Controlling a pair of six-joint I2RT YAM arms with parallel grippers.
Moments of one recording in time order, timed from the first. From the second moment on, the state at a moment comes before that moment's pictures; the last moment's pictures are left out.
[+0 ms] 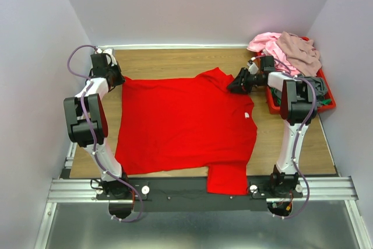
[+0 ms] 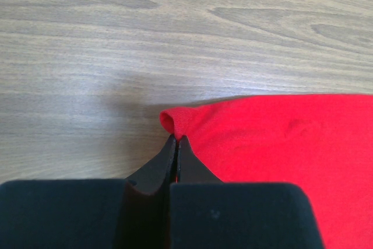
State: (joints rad) left arm 0.18 1.87 1.28 -0.11 0.27 -0.16; right arm 0.01 2.22 1.49 -0.28 -0.85 0.45
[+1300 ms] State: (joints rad) left arm 0.18 1.87 1.28 -0.11 0.27 -0.16; right arm -0.03 2.29 1.59 -0.21 -0.81 0.51
